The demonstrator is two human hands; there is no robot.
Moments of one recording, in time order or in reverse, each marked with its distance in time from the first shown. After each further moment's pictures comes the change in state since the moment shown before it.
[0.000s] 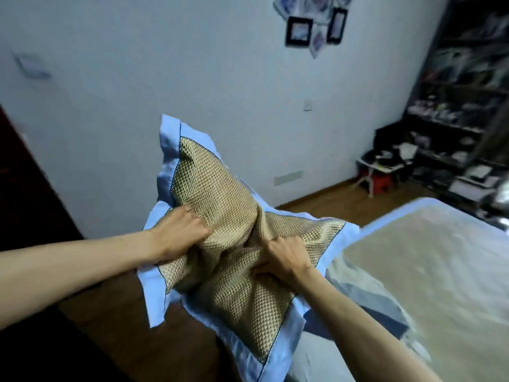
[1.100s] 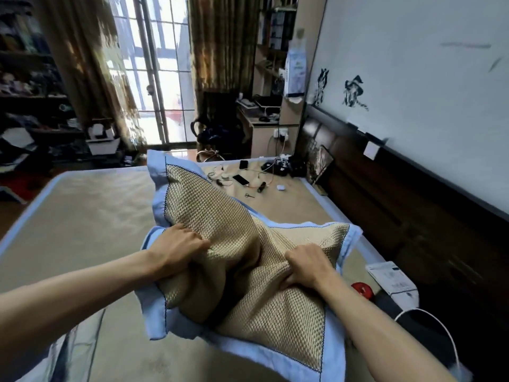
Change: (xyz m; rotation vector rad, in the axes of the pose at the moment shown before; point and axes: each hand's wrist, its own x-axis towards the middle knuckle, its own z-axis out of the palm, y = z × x) left_hand 0.162 0.676 -0.487 -0.197 0.658 1.086; right_hand -0.890 0.166 -0.074 -0.052 -0.554 1.289
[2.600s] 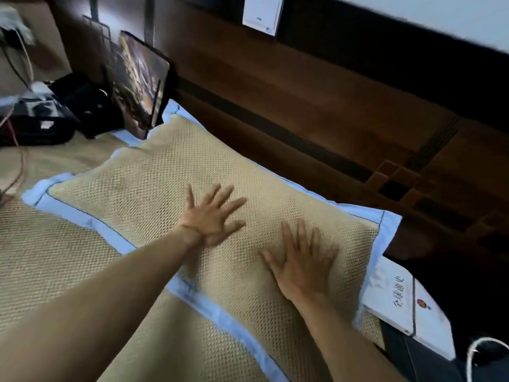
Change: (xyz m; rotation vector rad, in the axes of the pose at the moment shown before) left_hand 0.928 0.249 0.368 -0.475 0.106 0.459; right_hand 0.337 0.409 0.532 0.387 -0.050 1.273
